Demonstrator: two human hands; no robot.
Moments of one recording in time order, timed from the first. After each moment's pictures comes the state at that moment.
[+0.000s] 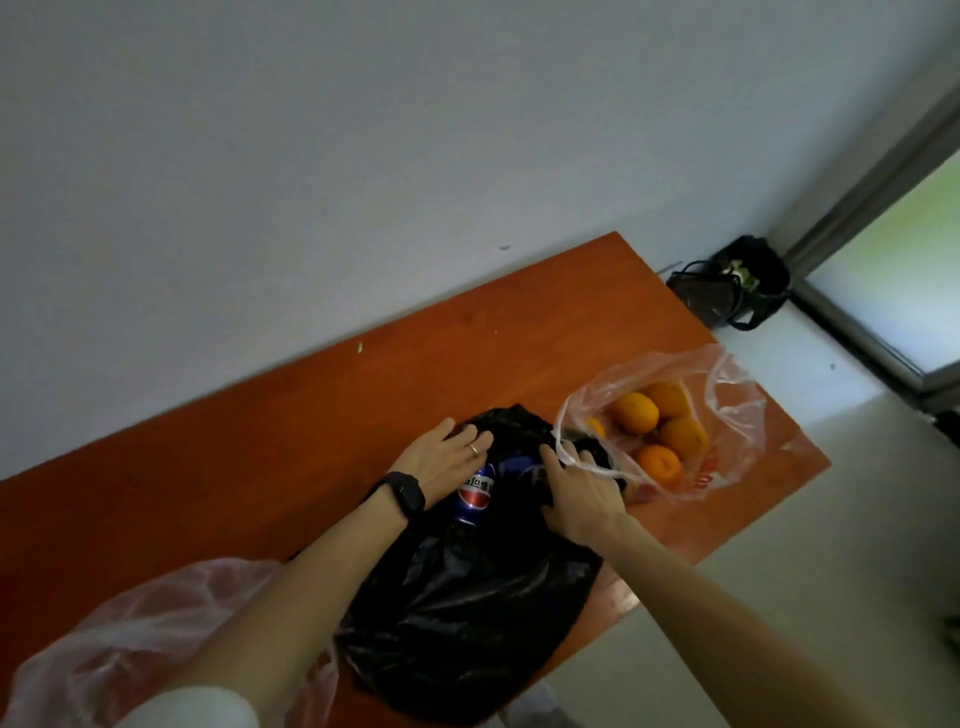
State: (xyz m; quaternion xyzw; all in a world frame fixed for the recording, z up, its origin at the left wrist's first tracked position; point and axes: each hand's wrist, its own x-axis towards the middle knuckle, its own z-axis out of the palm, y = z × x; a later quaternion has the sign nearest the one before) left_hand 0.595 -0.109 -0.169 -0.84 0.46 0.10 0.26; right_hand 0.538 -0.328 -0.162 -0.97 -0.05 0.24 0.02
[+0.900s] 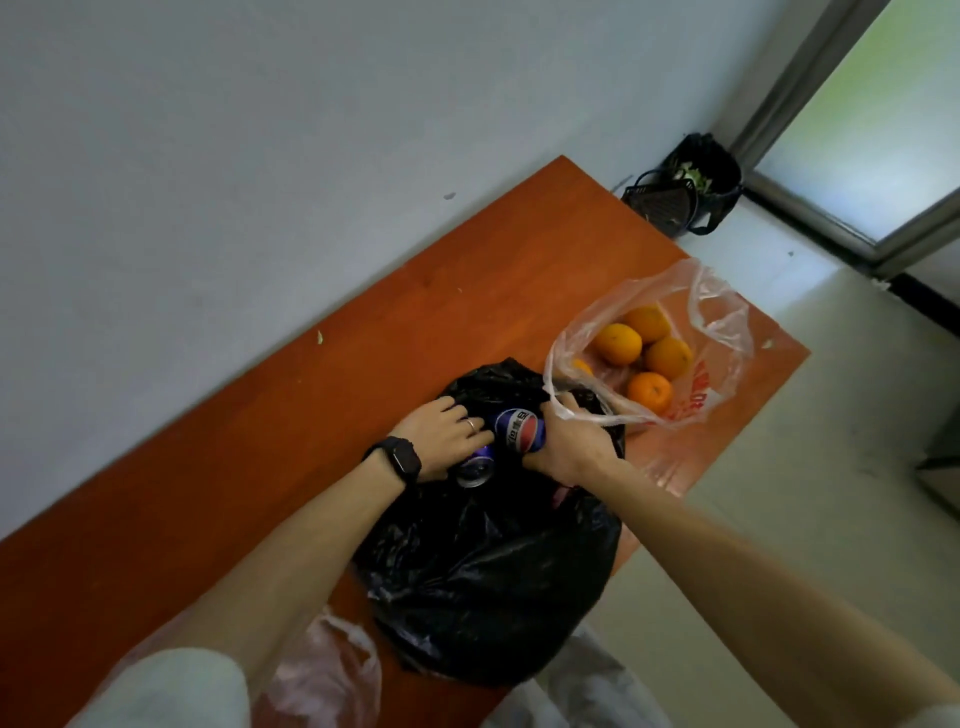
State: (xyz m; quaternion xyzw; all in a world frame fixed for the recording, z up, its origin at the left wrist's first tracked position) left_hand 0.628 -0.109 -0.196 -0.77 0.61 0.07 0.15; right_hand 0.545 -0.315 -0.176 -0.95 0.10 0.25 0.15
